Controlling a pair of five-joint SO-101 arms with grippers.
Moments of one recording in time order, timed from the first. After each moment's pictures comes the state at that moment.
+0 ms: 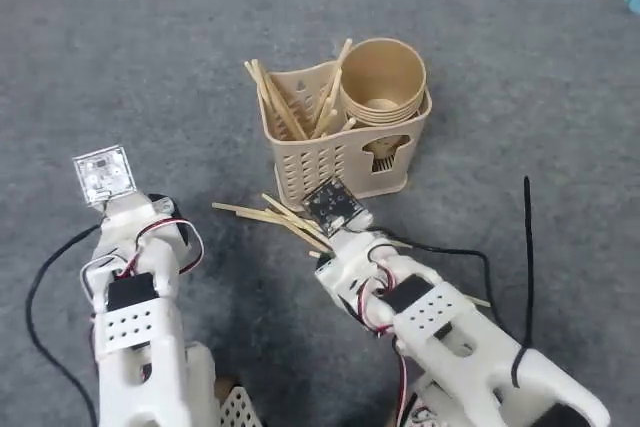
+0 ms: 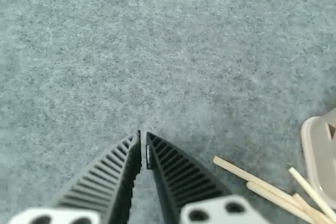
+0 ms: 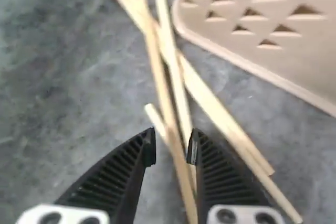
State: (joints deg) left arm -22.6 -56.7 82.2 30.5 8.2; right arm -41.8 -36.1 76.0 21.8 2.2
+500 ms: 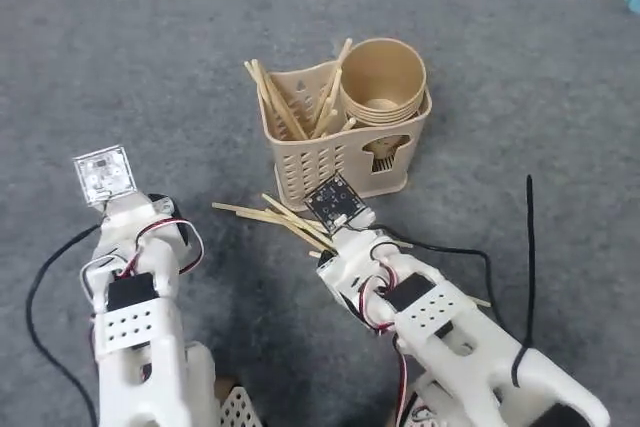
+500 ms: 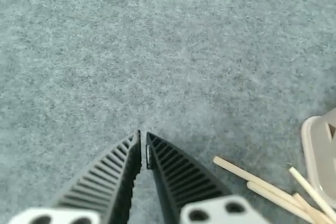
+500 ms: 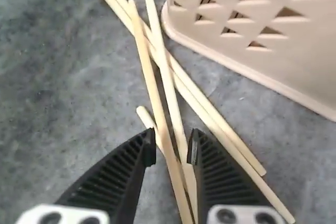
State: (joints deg) left arm -22.6 -56.7 82.2 30.5 8.1; right arm -41.2 -36.1 76.0 21.5 2.6
